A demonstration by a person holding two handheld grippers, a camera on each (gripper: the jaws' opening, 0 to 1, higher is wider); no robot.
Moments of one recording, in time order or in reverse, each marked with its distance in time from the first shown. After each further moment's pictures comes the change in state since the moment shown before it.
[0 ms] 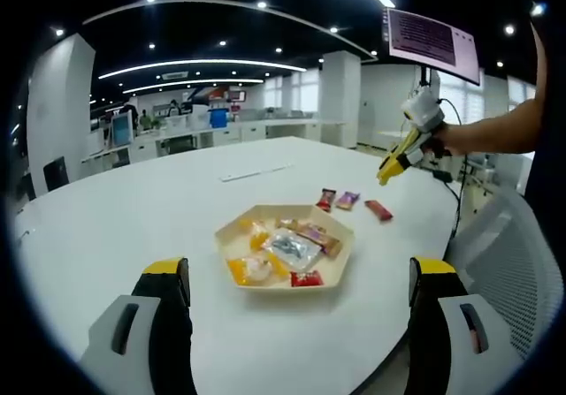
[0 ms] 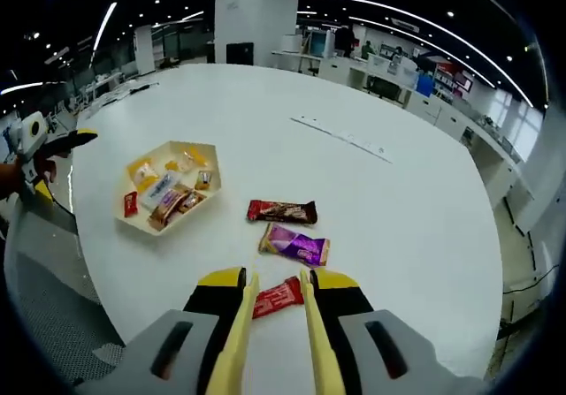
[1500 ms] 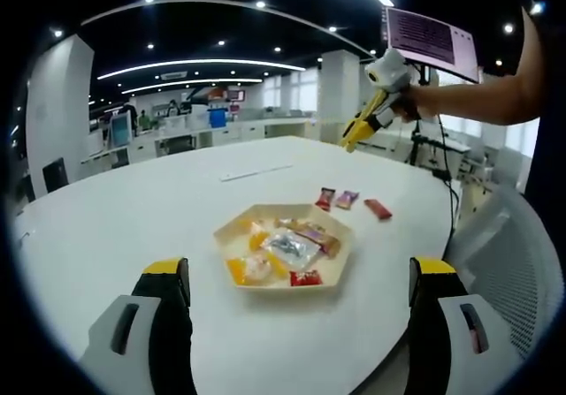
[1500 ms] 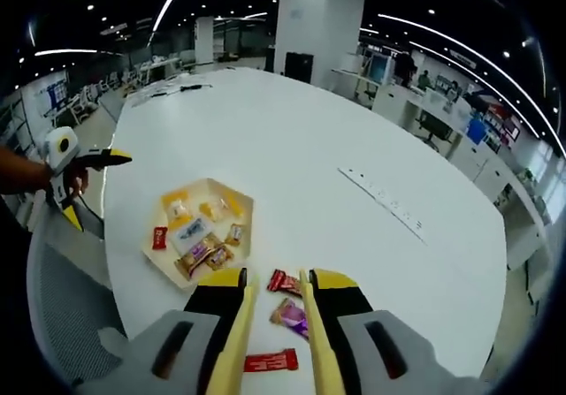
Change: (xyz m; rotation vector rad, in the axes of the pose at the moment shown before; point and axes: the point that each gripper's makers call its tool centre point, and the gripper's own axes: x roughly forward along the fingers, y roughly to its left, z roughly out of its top) left arm 0.001 -0.002 -0.001 0.007 0.006 -0.007; right arm -0.005 0.008 0.112 -0.201 -0.073 0.191
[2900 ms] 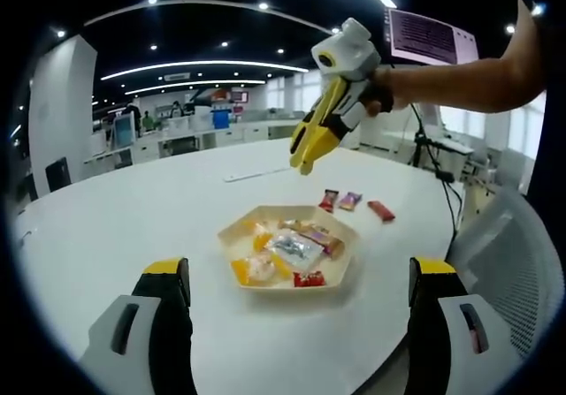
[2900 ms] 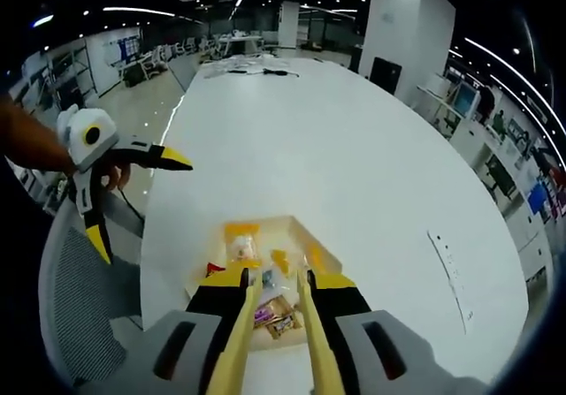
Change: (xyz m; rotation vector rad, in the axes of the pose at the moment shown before) left arm -0.002 0.003 0.001 -0.005 -0.007 0.017; right arm 0.078 0.118 0.084 -0.296 0.034 0.305
